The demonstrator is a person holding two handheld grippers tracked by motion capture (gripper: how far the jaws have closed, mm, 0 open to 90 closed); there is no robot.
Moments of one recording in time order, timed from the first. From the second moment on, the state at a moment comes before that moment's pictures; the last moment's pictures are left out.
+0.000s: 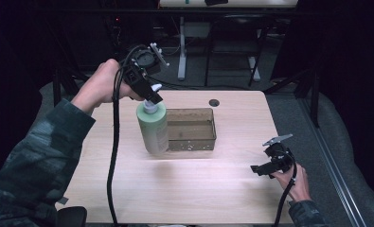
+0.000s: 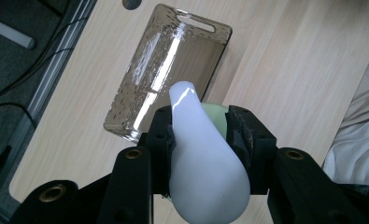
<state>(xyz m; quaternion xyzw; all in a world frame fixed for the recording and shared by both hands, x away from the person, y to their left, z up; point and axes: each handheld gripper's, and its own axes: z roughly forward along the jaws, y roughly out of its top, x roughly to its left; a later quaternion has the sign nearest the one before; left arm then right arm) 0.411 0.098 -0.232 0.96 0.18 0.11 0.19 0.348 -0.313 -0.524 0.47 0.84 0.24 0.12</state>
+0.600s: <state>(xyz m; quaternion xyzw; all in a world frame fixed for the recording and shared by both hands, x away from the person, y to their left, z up) 0.443 0.095 -0.218 0.95 0.21 0.12 0.18 0.348 -0.313 -0.522 0.47 0.84 0.24 0.13</state>
